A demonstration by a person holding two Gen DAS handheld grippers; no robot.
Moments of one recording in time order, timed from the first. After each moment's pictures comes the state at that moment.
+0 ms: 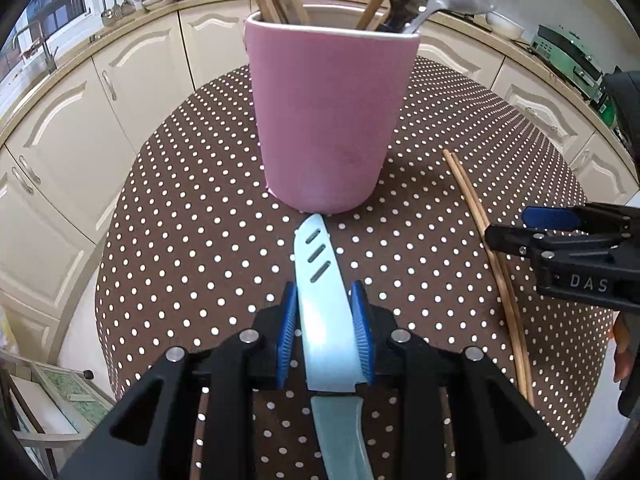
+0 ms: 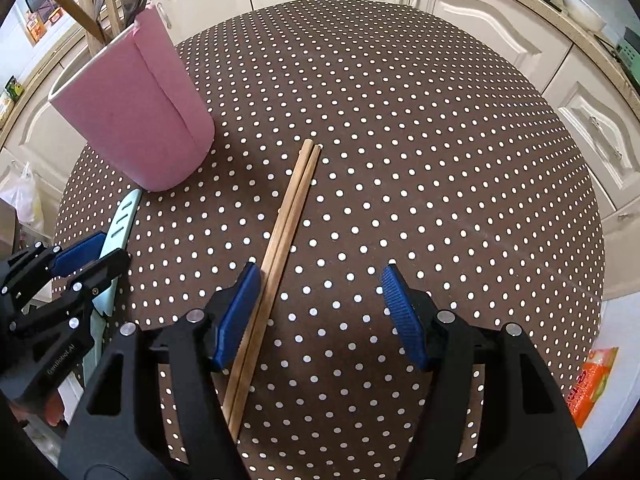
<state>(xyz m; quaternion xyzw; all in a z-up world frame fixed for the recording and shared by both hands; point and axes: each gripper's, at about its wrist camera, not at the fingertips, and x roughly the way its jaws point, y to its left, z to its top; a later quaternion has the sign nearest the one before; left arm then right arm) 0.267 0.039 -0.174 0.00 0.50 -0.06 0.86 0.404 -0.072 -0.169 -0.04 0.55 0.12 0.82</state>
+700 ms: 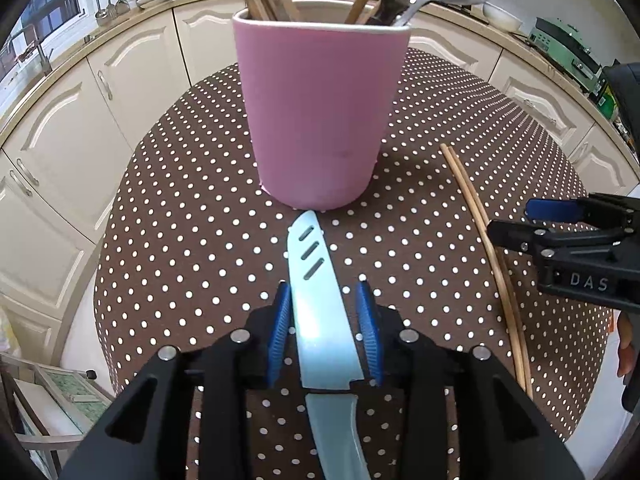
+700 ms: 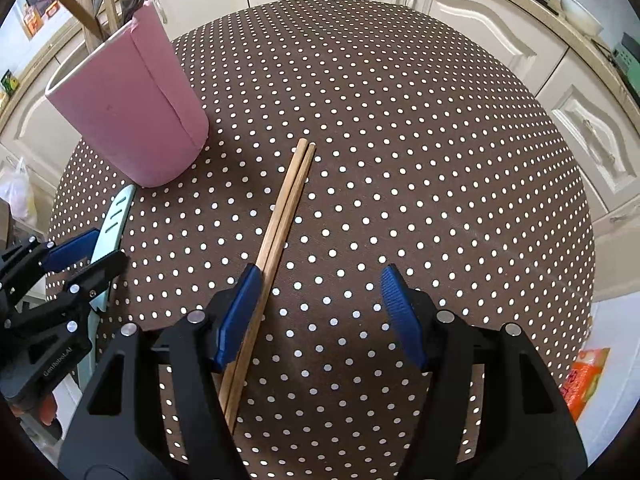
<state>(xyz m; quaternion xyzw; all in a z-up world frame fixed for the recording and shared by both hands) 0.268 0.037 -0.175 0.01 0.51 -0.07 0.86 0.381 -0.065 -0.175 -0.06 0.55 0.11 0.82</state>
